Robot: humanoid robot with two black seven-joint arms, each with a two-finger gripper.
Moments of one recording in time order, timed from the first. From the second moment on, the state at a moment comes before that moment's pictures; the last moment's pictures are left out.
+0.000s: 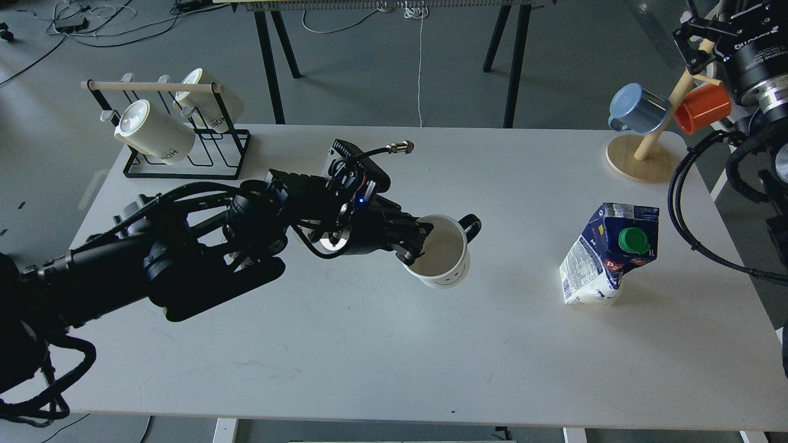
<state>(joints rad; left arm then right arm) -0.95 0.26 -0.33 -1.30 1.88 -0.49 0.00 0.83 -0.44 1.13 0.63 0.18 0.49 0.08</state>
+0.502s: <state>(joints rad) -0.89 0.21 -0.29 -1.28 1.89 -0.49 0.05 0.83 -0.44 1.13 0.65 0.18 0.49 0.08</state>
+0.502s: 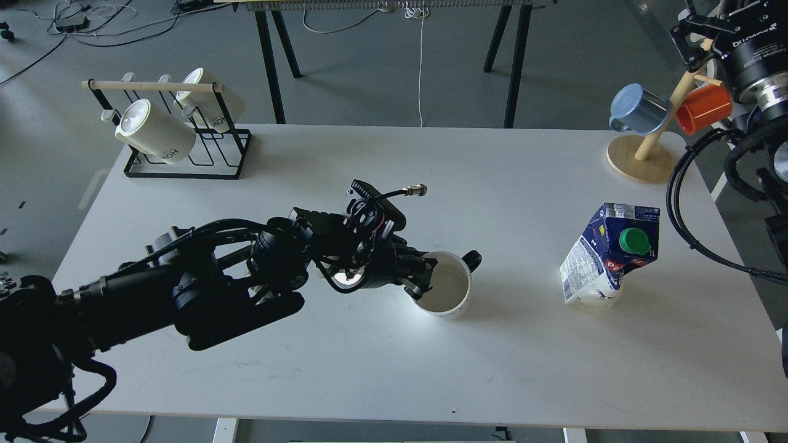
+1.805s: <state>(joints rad) -0.87 0.38 -0.98 -0.86 0.19 -0.49 -0.10 -0.07 -0.65 1.47 1.32 0.38 0.49 0.09</state>
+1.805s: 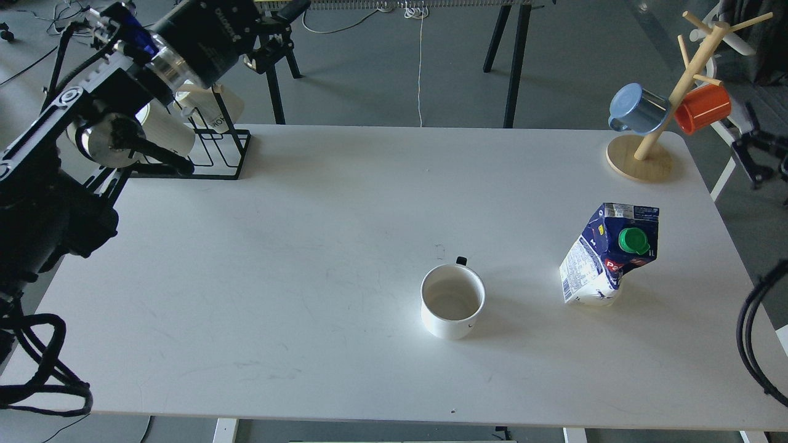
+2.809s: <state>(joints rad) -0.81 0.38 -0.99 -0.62 -0.14 -0.49 -0.10 -0.41 -0.24 1.27 1.42 0.25 0.49 0.13</state>
